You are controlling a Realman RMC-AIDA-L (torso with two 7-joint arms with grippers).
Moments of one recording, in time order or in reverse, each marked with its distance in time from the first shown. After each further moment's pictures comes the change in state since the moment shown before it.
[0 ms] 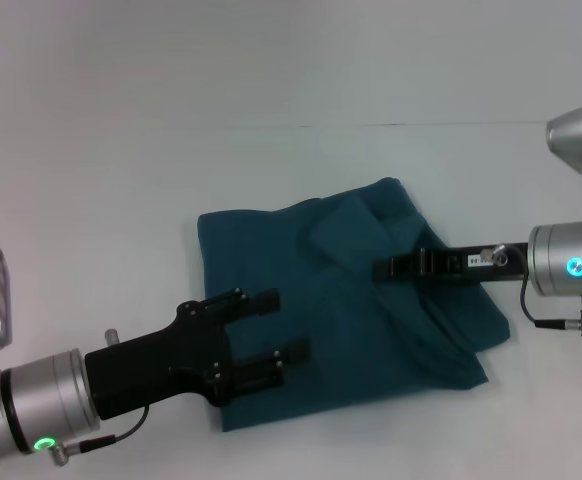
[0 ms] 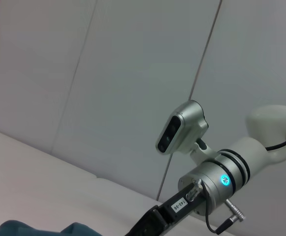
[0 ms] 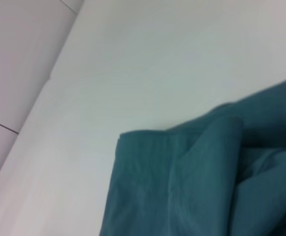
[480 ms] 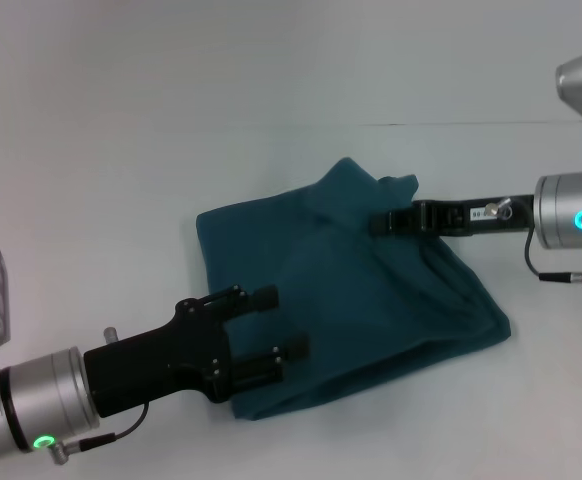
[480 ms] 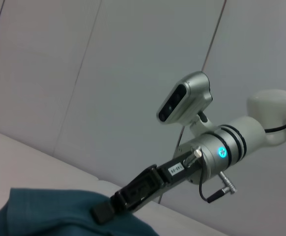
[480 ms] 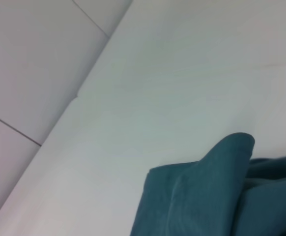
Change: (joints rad) left arm 0.000 0.000 -0.003 0.000 -0.006 0.000 -0.006; right arm 0.023 -0.007 0.000 -0.113 0.016 -0.058 -0.001
